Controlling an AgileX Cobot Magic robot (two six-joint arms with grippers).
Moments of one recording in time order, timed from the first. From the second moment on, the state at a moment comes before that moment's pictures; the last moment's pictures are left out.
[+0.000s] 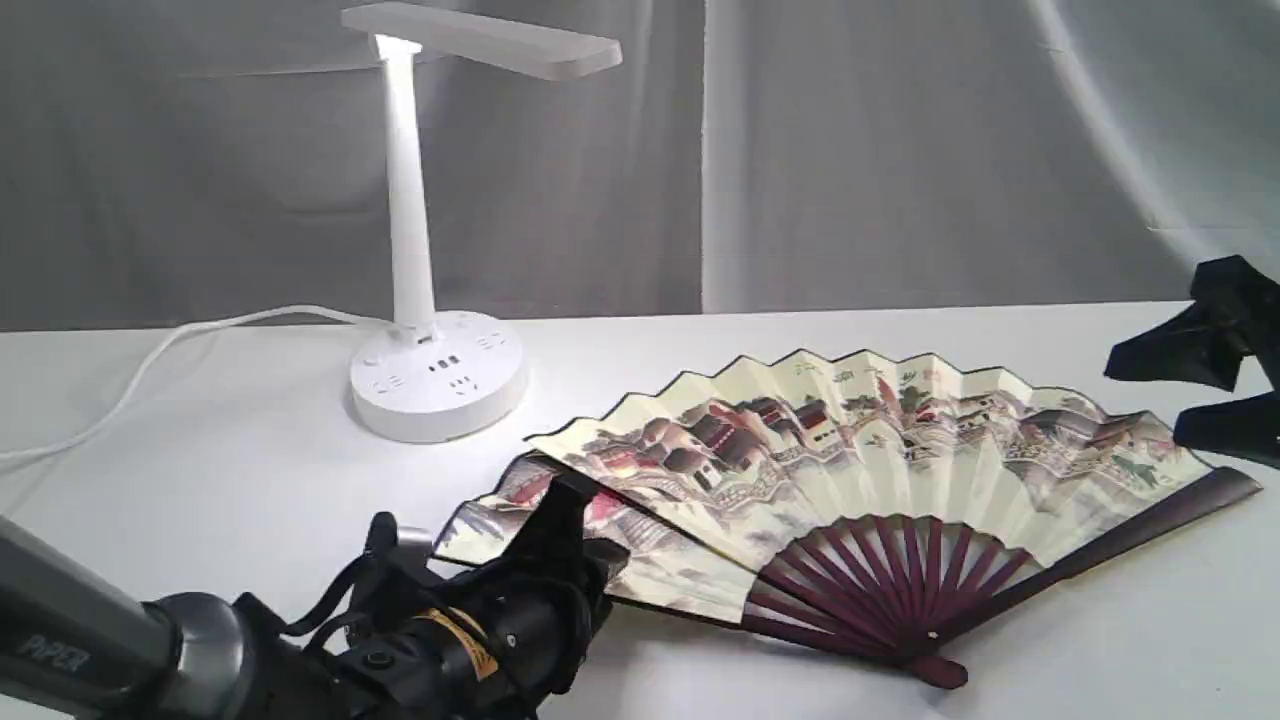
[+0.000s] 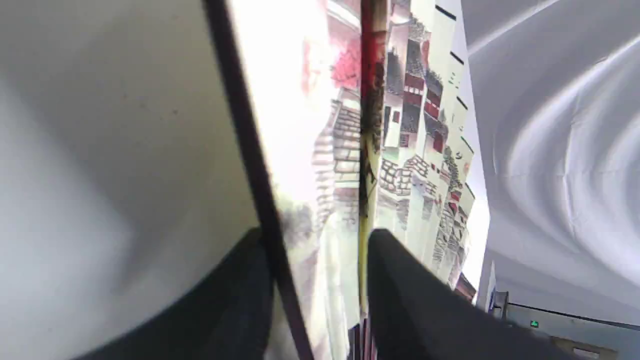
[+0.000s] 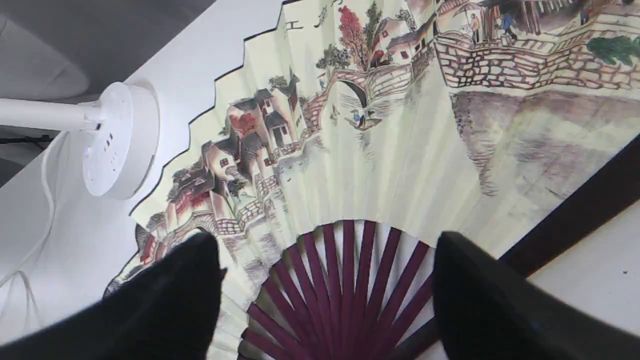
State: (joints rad) left arm -0.67 2.12 -0.81 -0.15 -0.70 -1.45; right arm -0.37 1.73 -1.03 1.19 0.84 -0.82
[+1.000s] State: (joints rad) left arm -0.43 1.75 -0.81 0.49 -0.15 -1.23; right arm -0.25 1.73 -1.03 1.07 0.85 -0.83
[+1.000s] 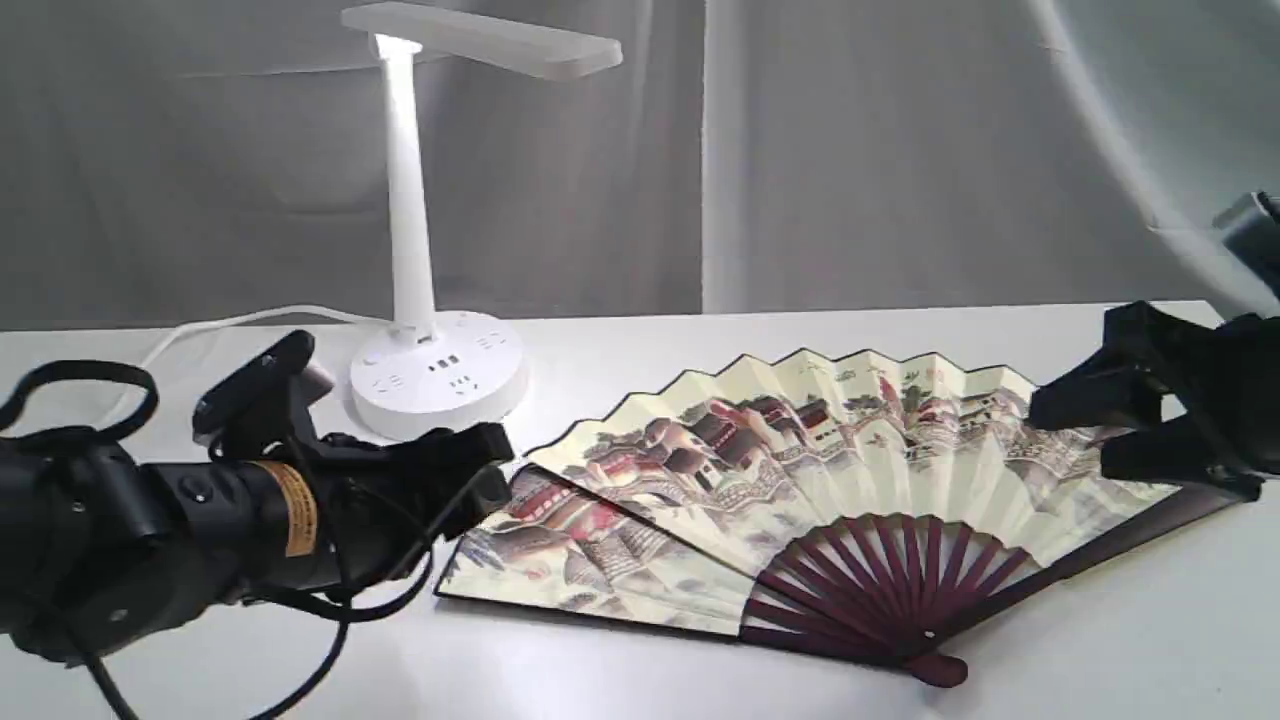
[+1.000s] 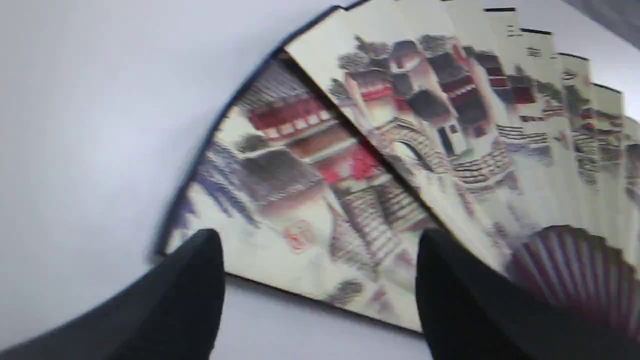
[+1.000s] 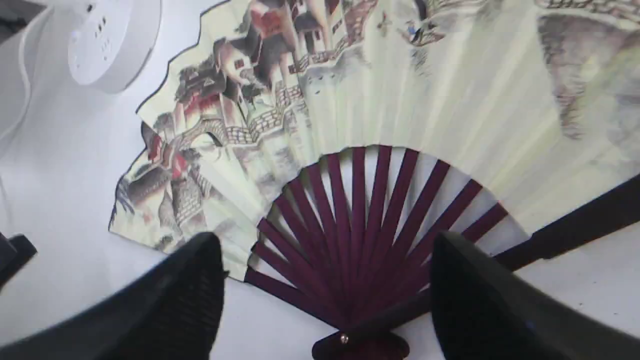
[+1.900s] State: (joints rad) left arm -0.20 1.58 -0.81 0.22 0.51 -0.55; right arm -0.11 1.72 -1.03 0.55 0.83 -0.47
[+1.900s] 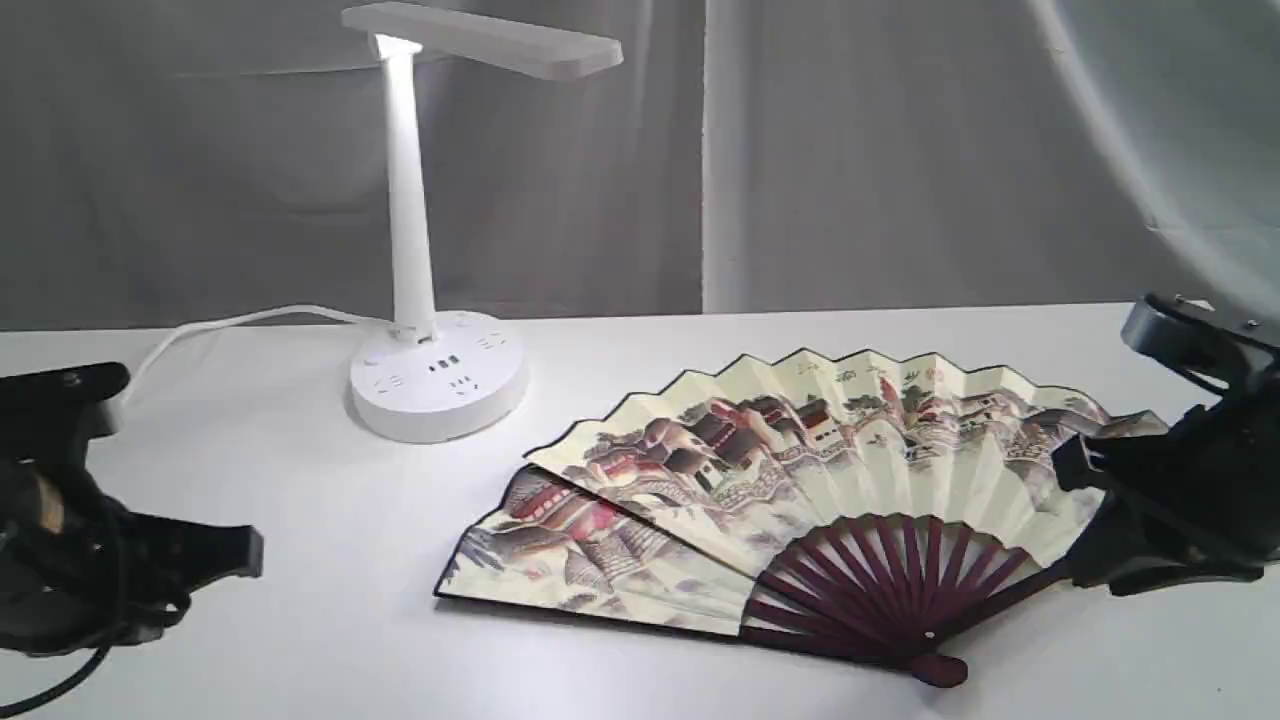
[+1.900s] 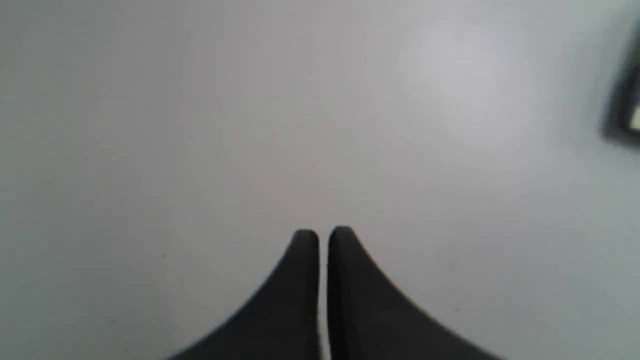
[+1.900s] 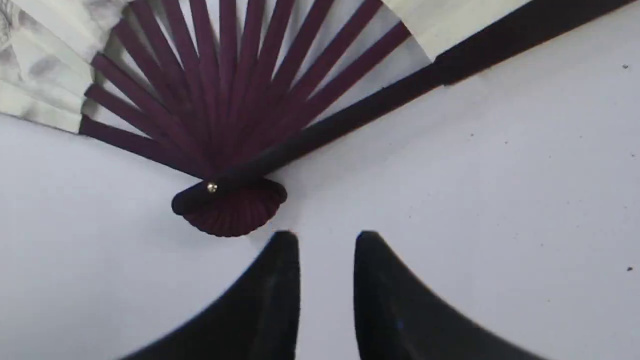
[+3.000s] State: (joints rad) left arm -0.07 1.48 -0.81 0.09 0.66 -0.27; right arm 0.02 1.70 -1.03 0.02 0.82 -0.09
